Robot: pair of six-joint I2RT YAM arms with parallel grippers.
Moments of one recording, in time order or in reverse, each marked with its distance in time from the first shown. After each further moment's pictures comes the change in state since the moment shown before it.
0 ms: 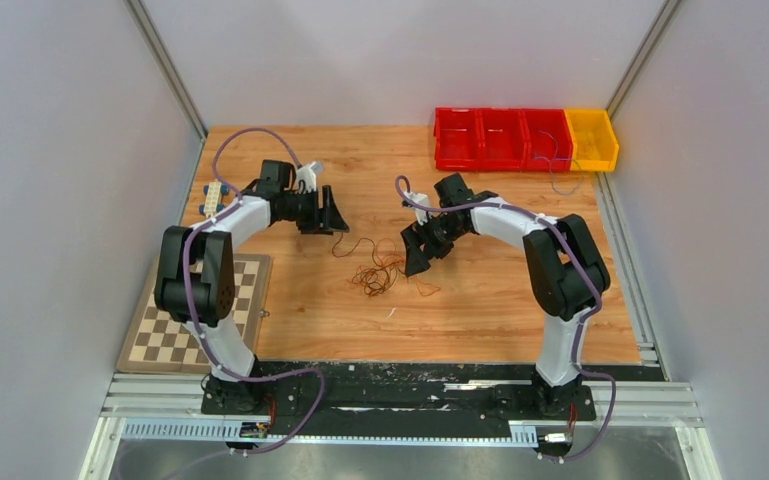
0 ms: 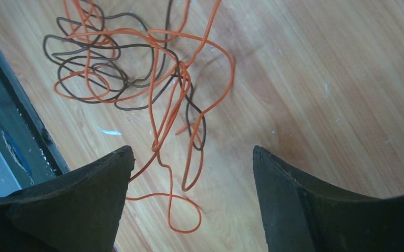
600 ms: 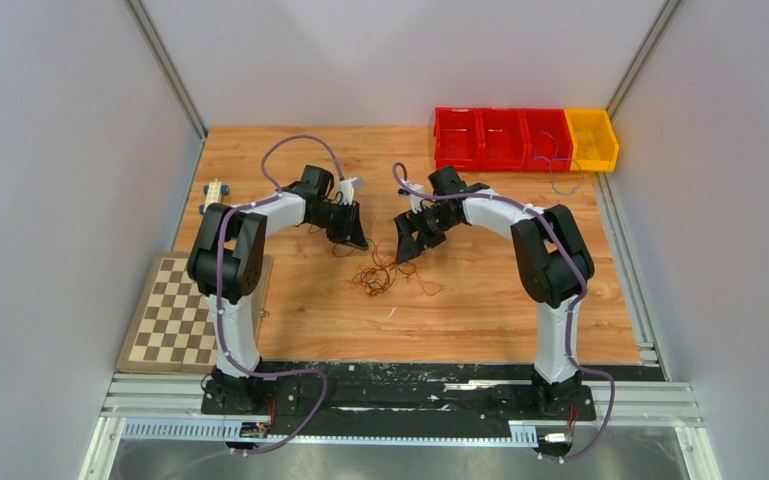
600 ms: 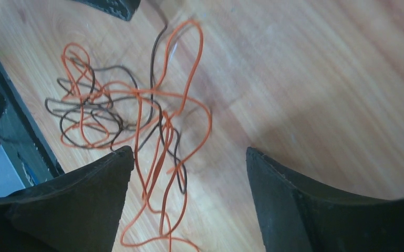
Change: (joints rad) left arm -0.159 0.241 0.154 -0.042 0.029 0.123; right arm -0.003 0.114 0.112 0.031 -0.012 0.111
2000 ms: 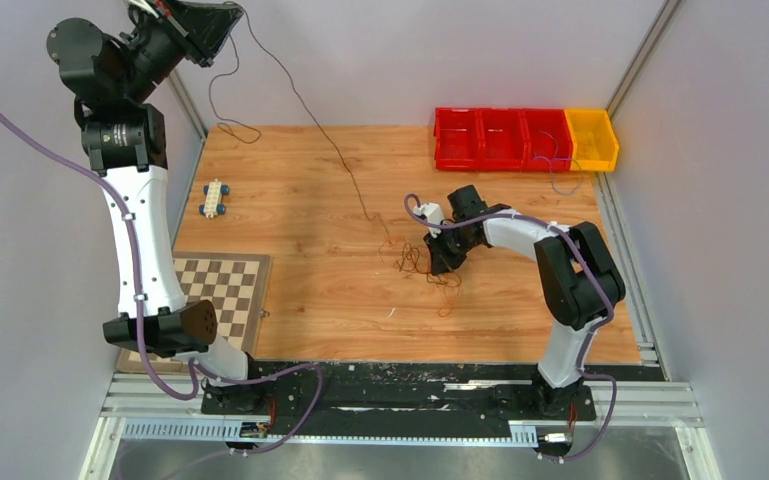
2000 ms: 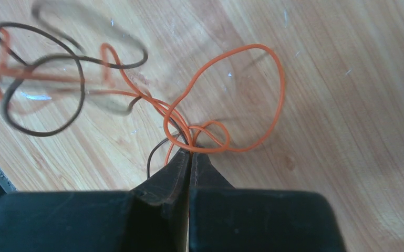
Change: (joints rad) left arm 0.452 -0.422 0.888 0.203 0.075 -0.396; right arm -0.036 -0.182 -0.279 0.045 0.158 -0.256
